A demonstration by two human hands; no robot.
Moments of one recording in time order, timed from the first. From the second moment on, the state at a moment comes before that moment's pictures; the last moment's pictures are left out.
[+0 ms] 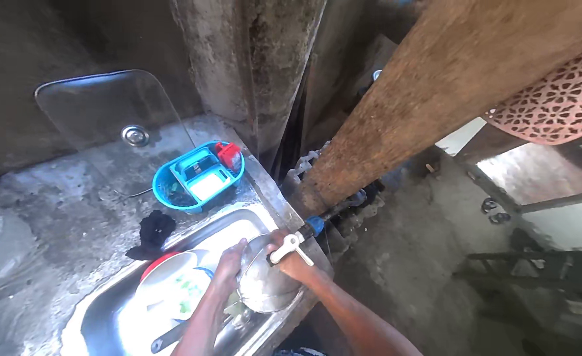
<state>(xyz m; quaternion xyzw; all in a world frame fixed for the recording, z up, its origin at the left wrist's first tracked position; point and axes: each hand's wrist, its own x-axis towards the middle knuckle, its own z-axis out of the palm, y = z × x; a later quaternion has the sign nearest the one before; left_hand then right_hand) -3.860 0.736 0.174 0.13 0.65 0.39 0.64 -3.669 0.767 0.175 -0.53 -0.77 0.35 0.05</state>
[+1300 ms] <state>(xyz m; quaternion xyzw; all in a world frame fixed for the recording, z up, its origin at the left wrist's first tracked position) -3.823 0.693 0.151 0.63 0.66 0.39 0.09 -3.696 0.715 0.198 -0.43 -0.05 0.74 0.51</state>
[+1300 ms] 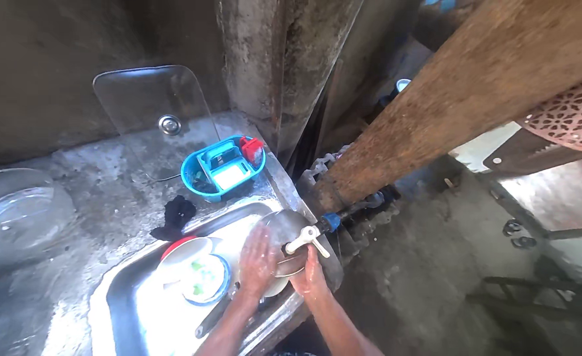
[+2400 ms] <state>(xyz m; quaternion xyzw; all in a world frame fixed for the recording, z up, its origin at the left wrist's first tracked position) -3.835 0.637 0.130 0.67 0.68 0.27 0.11 -3.723 0.766 0.153 -0.55 -0.45 0.66 0.26</state>
